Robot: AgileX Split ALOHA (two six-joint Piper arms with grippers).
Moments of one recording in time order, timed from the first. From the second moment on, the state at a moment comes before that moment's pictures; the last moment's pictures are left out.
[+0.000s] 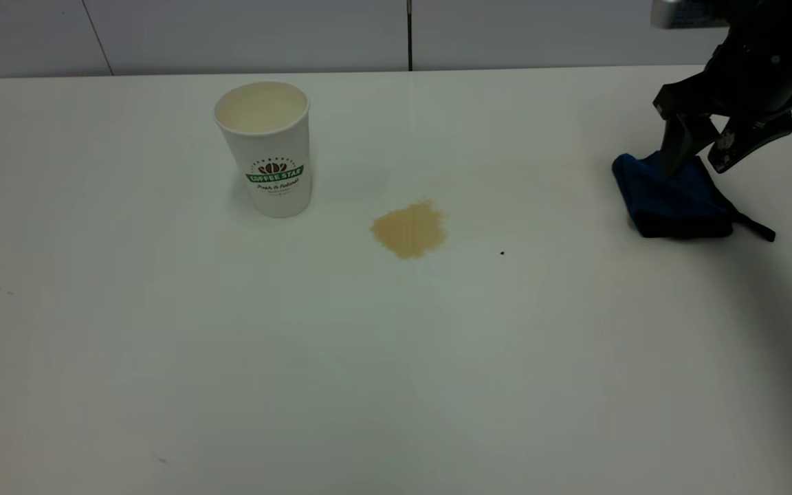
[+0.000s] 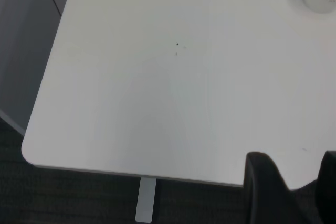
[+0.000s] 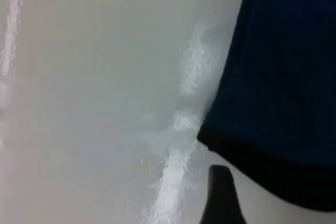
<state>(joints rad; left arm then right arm) 0.04 -0.02 -0.49 0.06 1.13 -0.05 -0.03 2.35 -1.54 0.27 0.59 -0.38</state>
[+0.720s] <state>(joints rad) 0.04 -0.02 -0.49 0.06 1.13 -0.05 -0.03 2.62 -1.85 0.16 0.68 -0.25</state>
